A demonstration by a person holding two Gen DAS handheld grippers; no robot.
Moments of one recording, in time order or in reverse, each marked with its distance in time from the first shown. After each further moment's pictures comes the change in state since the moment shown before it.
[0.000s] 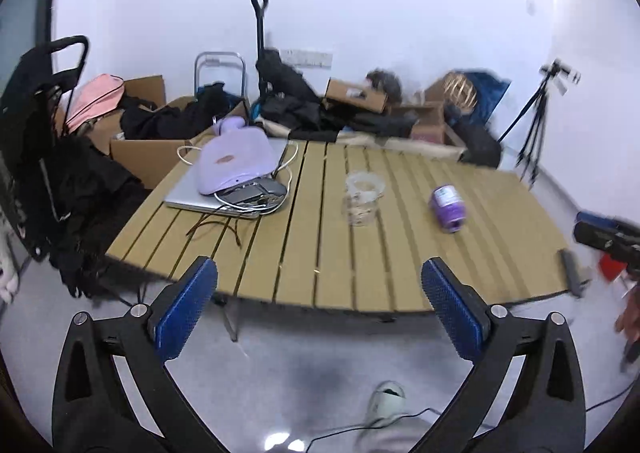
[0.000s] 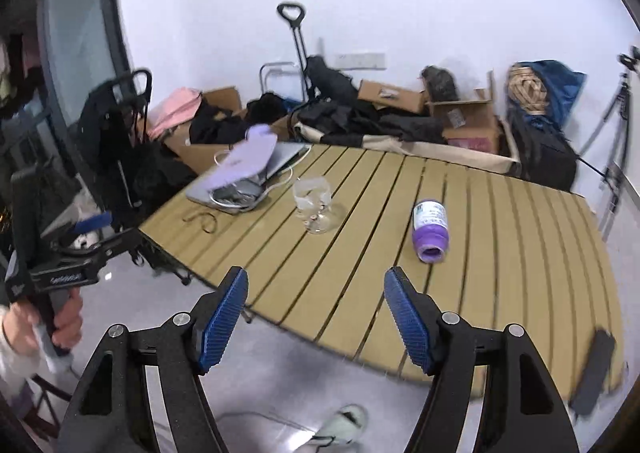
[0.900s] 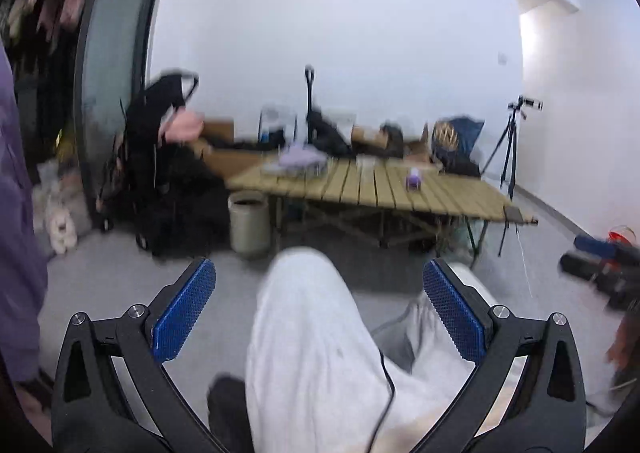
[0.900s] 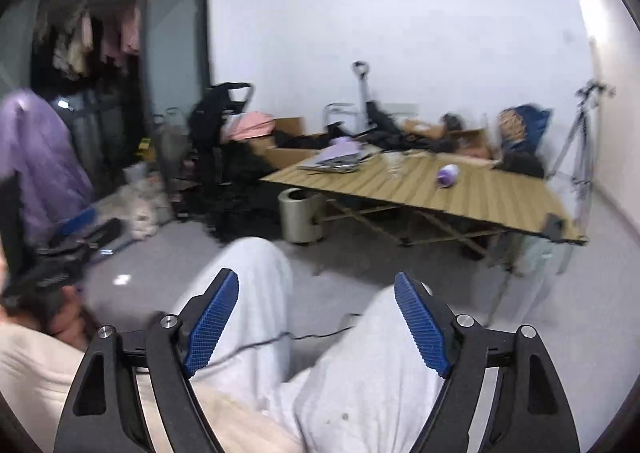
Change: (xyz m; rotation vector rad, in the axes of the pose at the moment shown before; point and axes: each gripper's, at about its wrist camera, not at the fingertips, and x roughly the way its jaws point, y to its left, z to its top) left arm -0.377 -0.022 -0.341 -0.026 -0.256 0.131; right arm -0.314 0.187 -0.374 -0.148 -0.204 -0.021
